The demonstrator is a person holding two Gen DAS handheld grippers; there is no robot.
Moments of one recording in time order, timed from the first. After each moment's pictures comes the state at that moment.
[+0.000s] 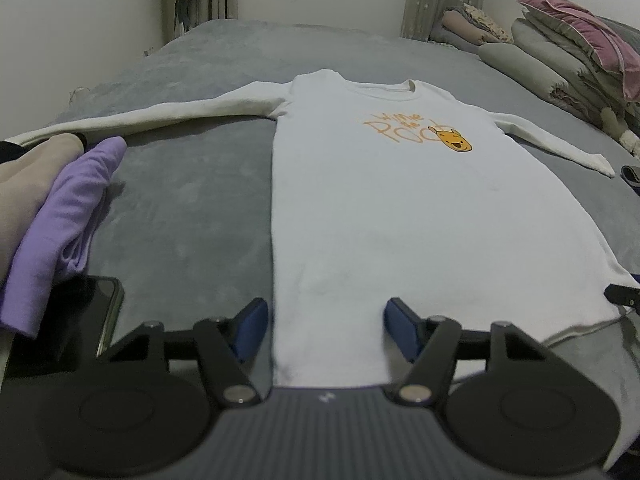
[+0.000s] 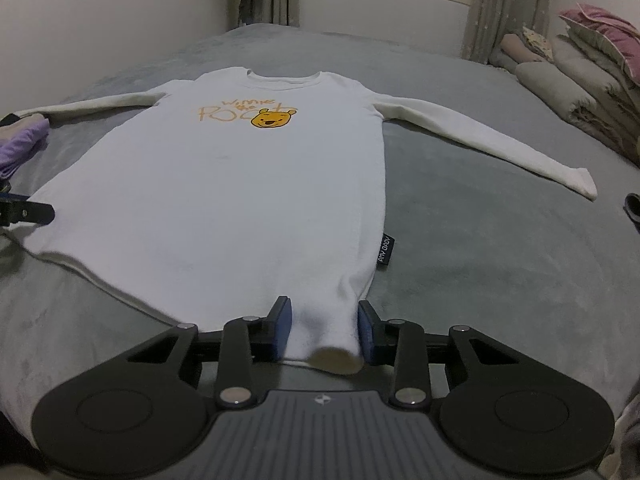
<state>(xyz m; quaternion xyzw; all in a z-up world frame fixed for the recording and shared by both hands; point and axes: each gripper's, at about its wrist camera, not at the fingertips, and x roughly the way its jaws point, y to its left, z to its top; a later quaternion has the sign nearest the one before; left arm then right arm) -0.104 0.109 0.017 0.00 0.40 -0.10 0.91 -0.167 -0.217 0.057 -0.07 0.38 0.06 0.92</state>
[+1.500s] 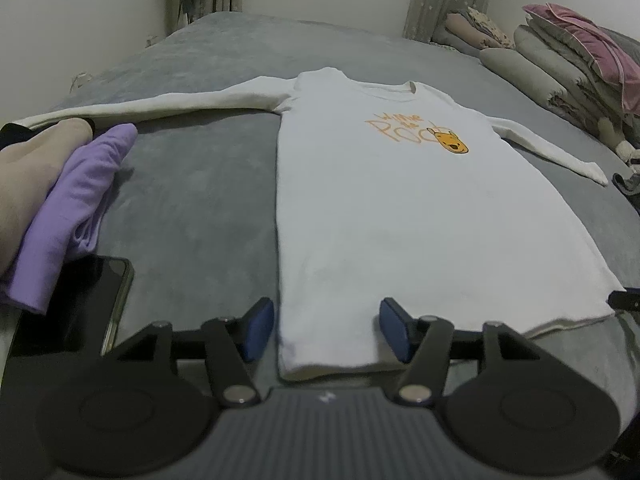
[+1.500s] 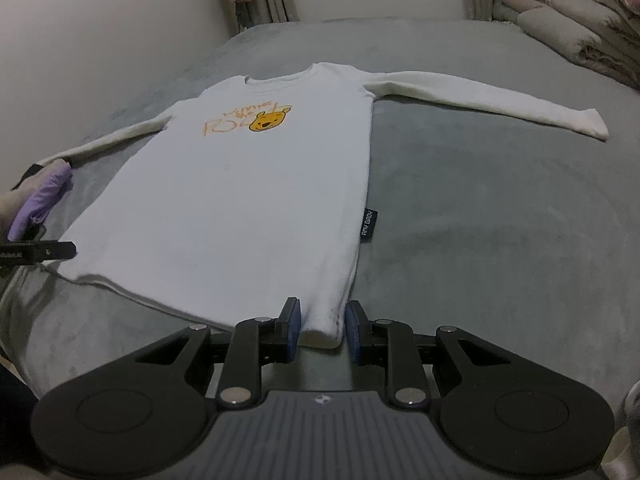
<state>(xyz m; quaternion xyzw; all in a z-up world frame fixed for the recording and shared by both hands) -0.117 0.110 0.022 -0.02 0.41 -0.10 0.91 -0.169 -0.256 0.065 0.03 0.41 0.10 0.91</state>
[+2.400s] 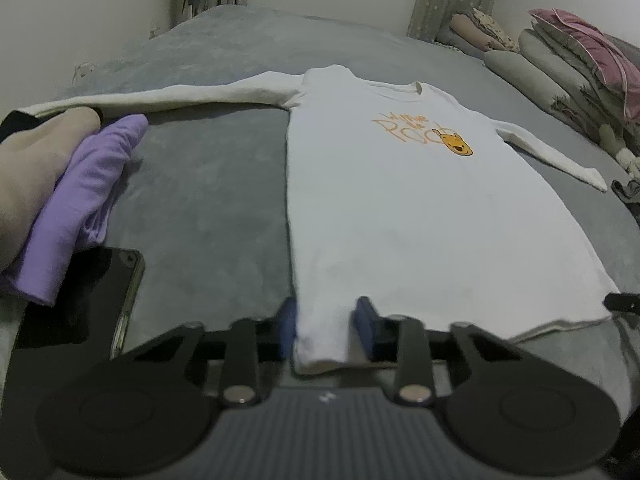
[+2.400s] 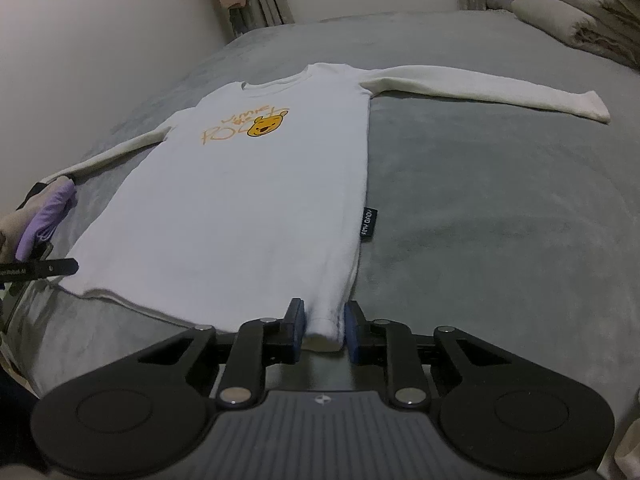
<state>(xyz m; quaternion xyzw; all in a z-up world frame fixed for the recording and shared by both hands) -0.120 0.119 0.026 -0.03 0.42 -0.10 0.90 -0.170 -0.265 0.063 0.07 0.41 0.11 0.90</state>
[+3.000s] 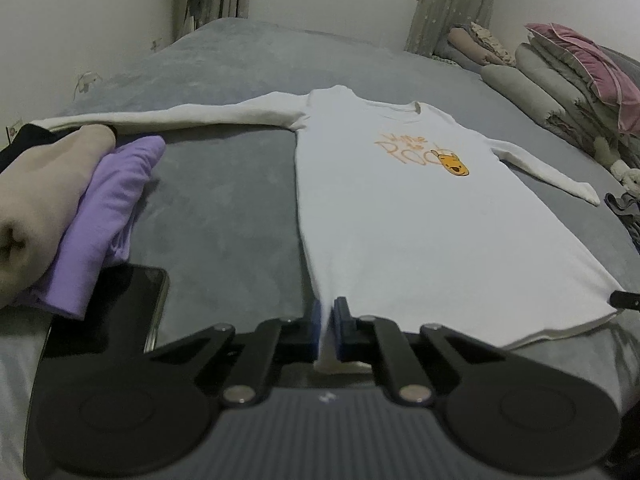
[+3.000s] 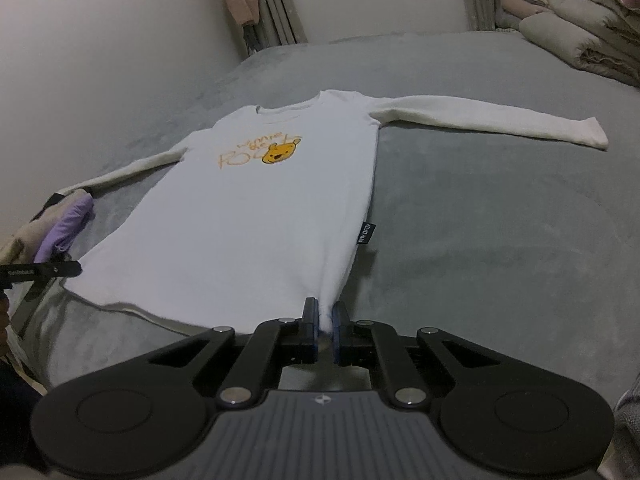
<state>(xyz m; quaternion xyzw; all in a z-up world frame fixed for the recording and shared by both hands) -0.126 0.137 0.042 -0.05 0.40 -0.10 0.91 -0.179 -0.267 0.084 0.06 0.38 0.12 0.91</state>
